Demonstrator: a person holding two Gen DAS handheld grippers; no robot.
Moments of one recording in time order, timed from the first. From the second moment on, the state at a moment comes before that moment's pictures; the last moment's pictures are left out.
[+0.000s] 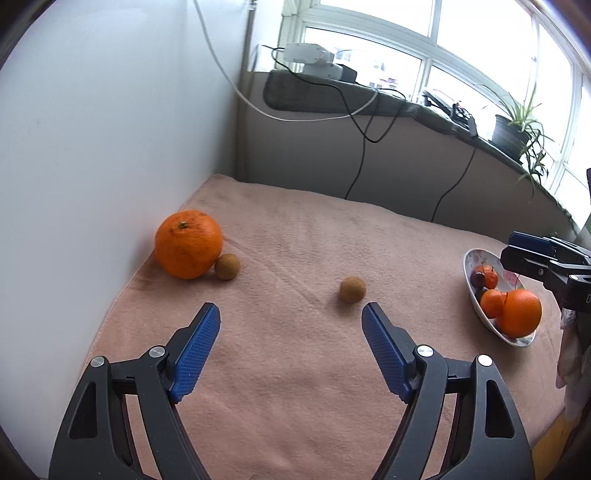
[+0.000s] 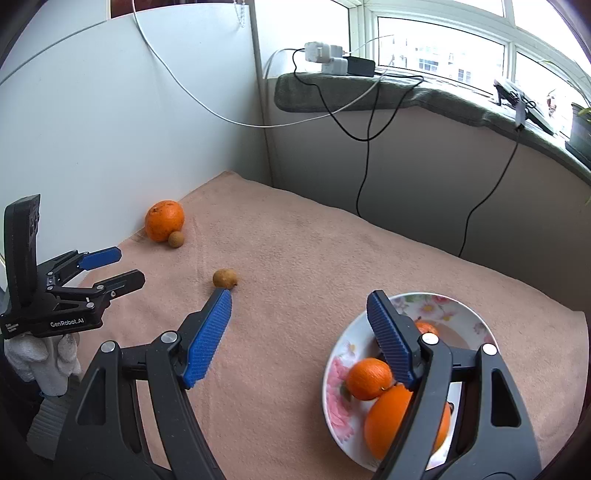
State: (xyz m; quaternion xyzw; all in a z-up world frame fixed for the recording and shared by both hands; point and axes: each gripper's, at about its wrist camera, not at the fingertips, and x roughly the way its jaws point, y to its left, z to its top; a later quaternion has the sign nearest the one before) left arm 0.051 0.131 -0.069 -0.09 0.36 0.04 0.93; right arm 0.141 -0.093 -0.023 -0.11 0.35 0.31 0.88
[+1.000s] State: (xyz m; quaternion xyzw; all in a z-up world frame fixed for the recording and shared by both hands) left arm 0.074 0.182 -0.087 -0.17 0.34 0.10 0.92; right arm 0.224 0.088 -0.058 -0.09 0.44 0.47 0.76
